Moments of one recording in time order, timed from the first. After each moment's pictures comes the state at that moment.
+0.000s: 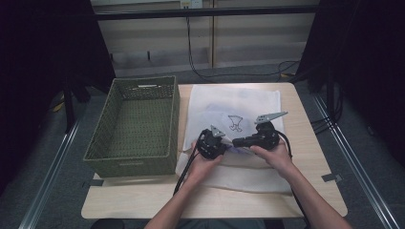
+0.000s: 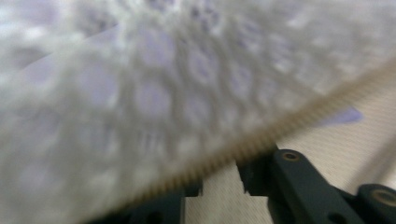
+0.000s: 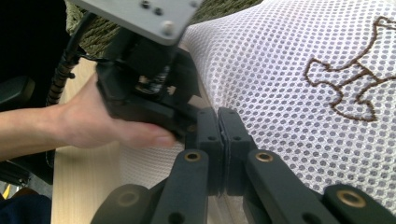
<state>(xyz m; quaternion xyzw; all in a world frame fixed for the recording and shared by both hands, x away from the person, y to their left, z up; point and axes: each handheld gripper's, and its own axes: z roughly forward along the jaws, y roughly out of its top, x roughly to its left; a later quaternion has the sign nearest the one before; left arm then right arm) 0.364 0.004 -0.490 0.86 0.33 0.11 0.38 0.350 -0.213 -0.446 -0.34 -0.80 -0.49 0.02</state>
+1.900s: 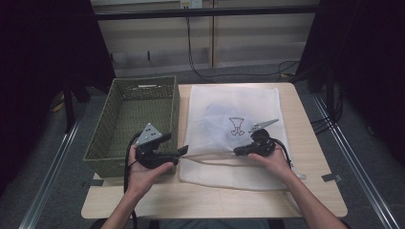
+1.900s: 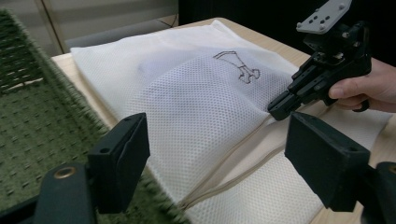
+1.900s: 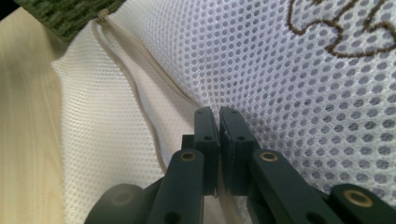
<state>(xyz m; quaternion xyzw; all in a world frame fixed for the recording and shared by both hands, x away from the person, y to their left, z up) 0.302 0.165 -0.397 0.78 0.33 0.15 0.51 0.353 -0.209 -0.487 -0.38 -0.83 -0.41 0.01</state>
